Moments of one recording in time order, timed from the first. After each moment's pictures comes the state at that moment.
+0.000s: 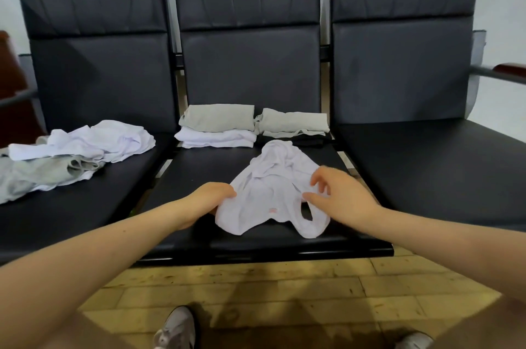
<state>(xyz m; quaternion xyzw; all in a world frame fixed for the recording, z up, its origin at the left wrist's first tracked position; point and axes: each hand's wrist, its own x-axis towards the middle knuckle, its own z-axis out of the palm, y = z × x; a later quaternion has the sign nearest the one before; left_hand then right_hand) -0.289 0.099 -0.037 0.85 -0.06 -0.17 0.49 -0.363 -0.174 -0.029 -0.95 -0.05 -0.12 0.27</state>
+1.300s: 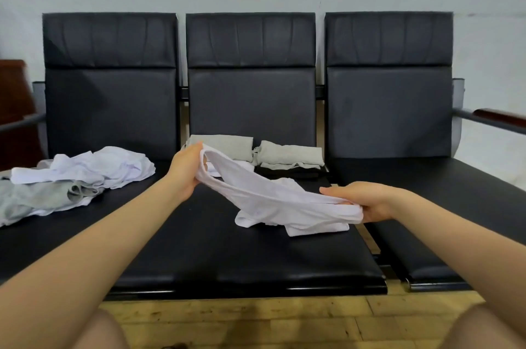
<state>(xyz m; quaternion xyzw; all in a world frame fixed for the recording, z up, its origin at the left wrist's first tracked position) -0.257 0.096 0.059 0.63 0.04 0.03 0.78 -0.337 -0.223 0.038 -0.75 0.15 0.21 0.61</state>
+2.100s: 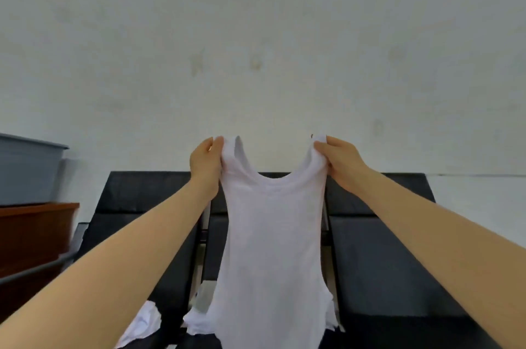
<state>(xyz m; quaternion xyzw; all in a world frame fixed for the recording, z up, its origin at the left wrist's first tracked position) -0.323 0.083 0.342 0.57 -0.16 0.34 0.73 -0.360 -0.158 0.353 -0.67 -0.18 -0.30 0.66</state>
